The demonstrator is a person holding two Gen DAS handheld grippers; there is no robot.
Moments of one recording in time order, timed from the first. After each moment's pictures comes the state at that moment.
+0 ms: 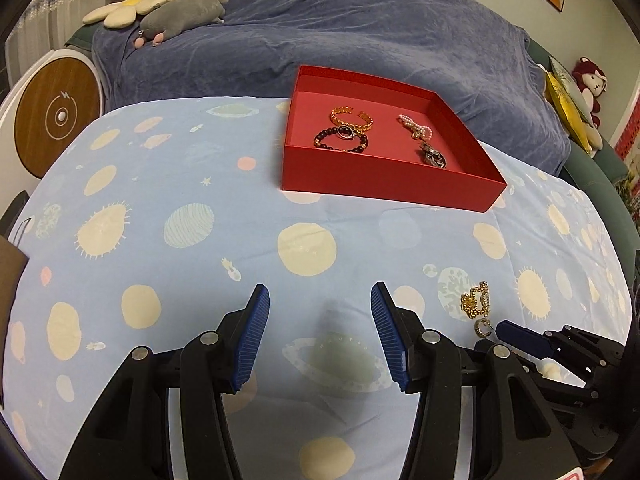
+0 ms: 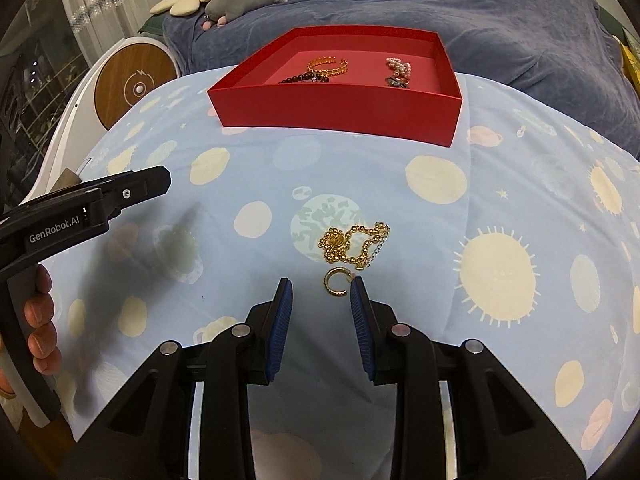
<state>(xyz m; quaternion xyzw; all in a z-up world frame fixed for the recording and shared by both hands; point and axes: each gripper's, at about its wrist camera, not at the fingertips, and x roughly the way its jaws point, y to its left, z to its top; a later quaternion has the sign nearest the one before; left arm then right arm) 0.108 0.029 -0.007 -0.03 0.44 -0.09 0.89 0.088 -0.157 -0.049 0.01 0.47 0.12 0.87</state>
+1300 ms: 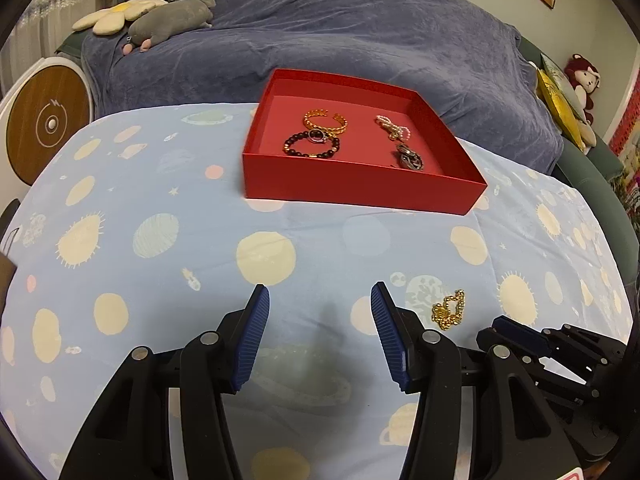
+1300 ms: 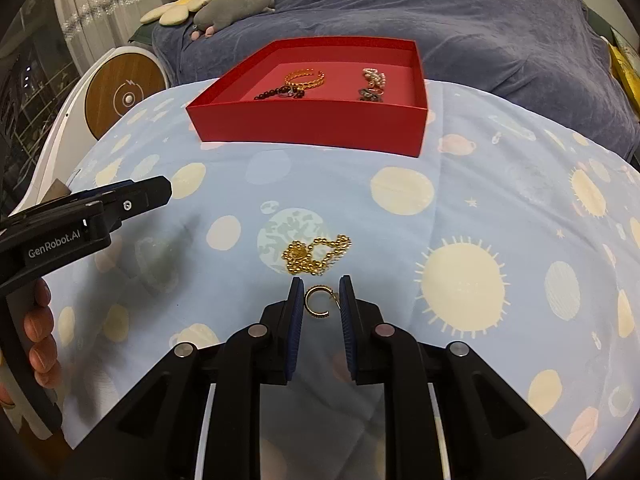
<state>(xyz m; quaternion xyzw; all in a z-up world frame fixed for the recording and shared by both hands) 0.112 -0.006 -0.004 -0.03 0.44 -0.10 0.89 0.089 -0.186 -0.039 0.01 0.46 0.10 0.88</state>
